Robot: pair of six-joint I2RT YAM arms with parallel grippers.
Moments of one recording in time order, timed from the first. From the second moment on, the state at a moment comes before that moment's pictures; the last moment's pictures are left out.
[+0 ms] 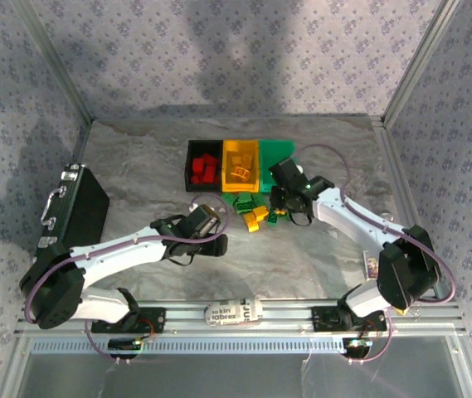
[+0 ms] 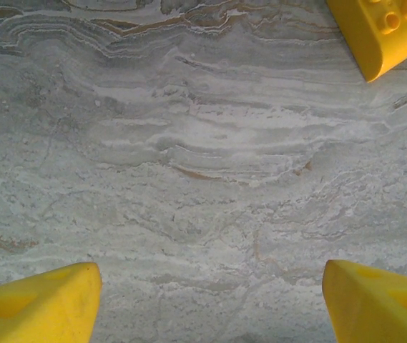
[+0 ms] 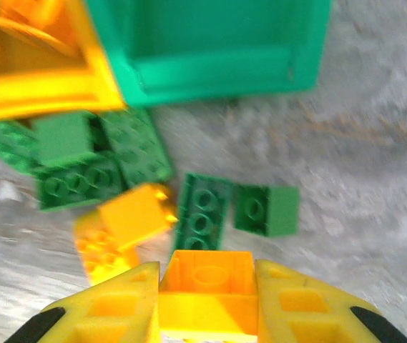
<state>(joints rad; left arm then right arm) -0.91 1.31 0.76 -0.52 -0.12 -0.71 0.60 1.48 1.14 -0.69 0.18 0.63</state>
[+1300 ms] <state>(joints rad) -0.99 1.65 1.07 -0.50 -0.12 -0.76 0.52 1.35 1.13 -0.59 0.04 0.49</state>
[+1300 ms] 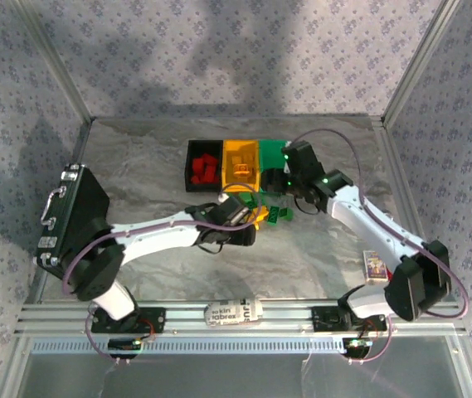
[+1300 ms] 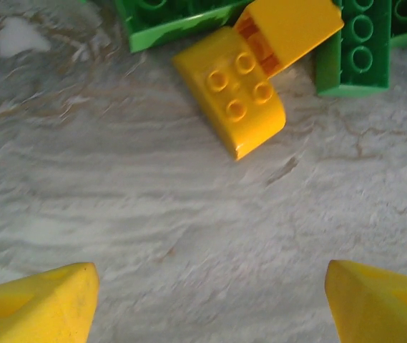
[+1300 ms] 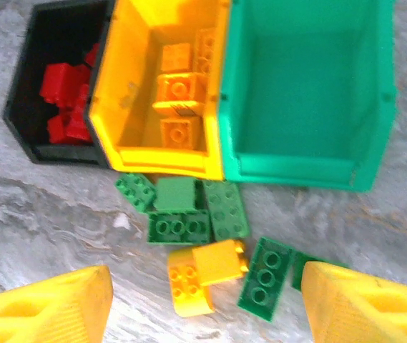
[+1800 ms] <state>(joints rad) -0.98 1.99 1.42 -0.69 -0.16 -0.82 0.37 1.11 0.87 -0.54 0.00 0.53</state>
